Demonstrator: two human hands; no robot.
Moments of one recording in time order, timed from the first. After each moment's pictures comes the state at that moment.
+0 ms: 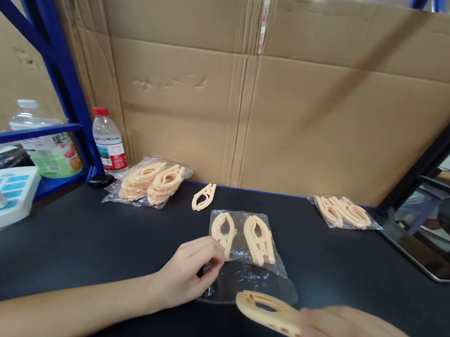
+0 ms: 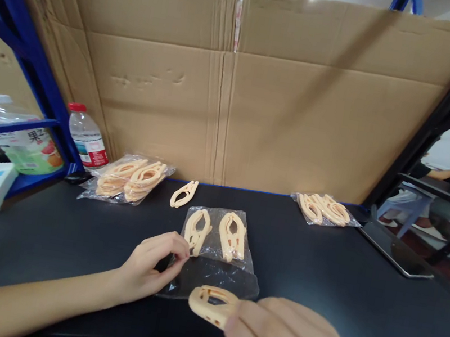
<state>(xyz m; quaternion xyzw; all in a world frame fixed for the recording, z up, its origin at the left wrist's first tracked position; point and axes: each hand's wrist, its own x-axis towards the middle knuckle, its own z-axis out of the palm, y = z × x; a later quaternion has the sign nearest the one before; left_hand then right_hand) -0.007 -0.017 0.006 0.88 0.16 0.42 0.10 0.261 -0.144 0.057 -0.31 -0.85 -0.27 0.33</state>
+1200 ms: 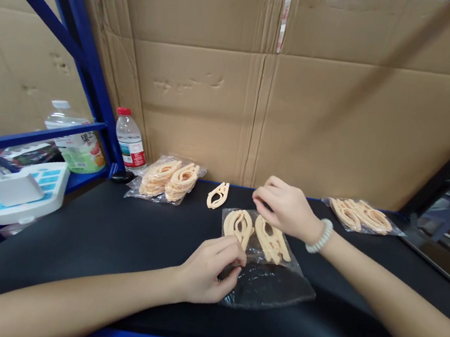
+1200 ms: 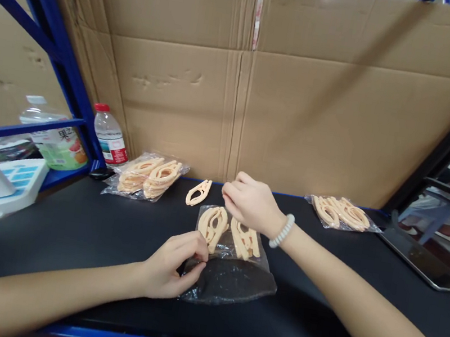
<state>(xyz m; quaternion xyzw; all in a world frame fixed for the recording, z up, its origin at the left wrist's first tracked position) -0.008 -0.020 0.007 0.90 0.16 0.39 0.11 0.201 0.028 0.085 -0.31 -0.89 -0.20 0.27</state>
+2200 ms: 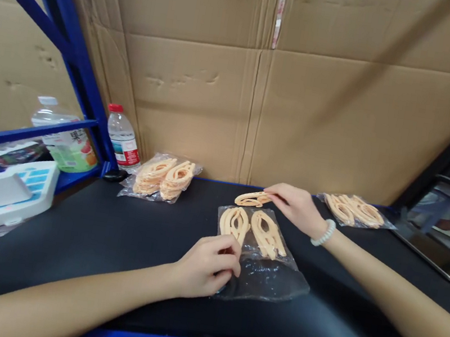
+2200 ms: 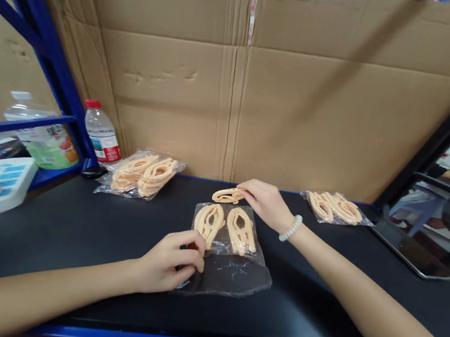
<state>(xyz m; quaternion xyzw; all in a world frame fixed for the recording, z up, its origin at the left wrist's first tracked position) -0.010 -0.015 0.007 0.92 0.12 0.36 0.10 0.244 0.048 0.057 -0.33 -0.86 -0.12 0.36</state>
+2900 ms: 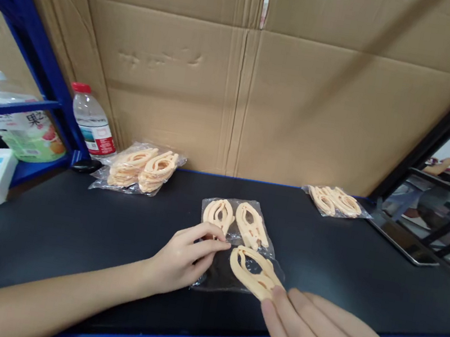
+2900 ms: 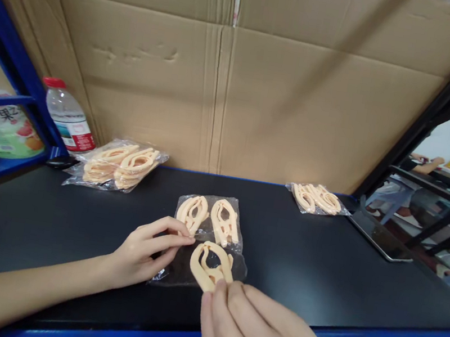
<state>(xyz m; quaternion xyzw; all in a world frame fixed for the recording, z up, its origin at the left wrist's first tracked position) -0.006 -0.014 0.010 0.89 0.14 0.42 0.08 0.232 -0.142 0.067 -0.25 -0.87 -0.38 0.18</state>
